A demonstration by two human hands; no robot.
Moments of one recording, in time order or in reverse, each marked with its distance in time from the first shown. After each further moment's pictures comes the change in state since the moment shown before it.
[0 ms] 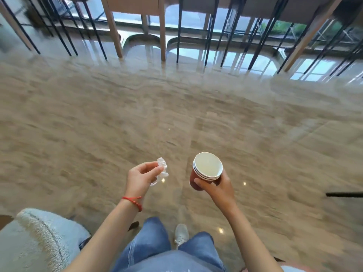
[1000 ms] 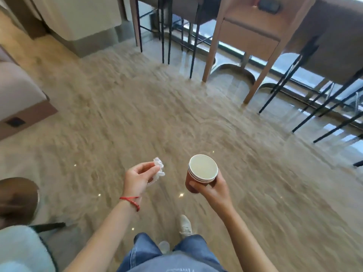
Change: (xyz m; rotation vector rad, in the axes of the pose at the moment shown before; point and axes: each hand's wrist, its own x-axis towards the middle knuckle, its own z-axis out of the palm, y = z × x) left_hand 0.363 0.156 -0.074 -0.358 0.557 0.010; right_hand 0.420 -0.167 0.253 -0.155 -0.618 -0.133
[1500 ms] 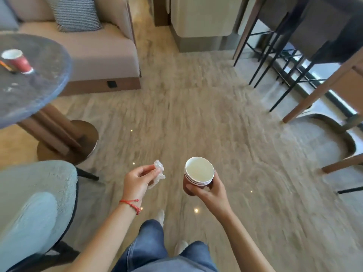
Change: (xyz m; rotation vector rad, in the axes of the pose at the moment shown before) left_hand 0.035 0.020 -0.049 -0.256 0.529 0.057; right_hand 0.127 -0.051 0.094 -0.111 -0.634 -0.043
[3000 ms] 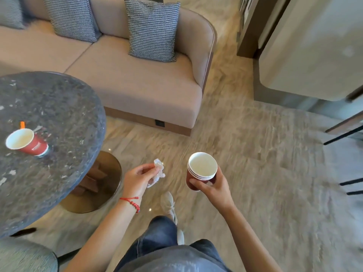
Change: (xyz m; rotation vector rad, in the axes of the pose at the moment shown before) left_hand 0.614 0.253 -0.021 -0.105 0.399 0.030; right_hand 0.703 -0.185 0.243 -0.236 -0.424 -0.057
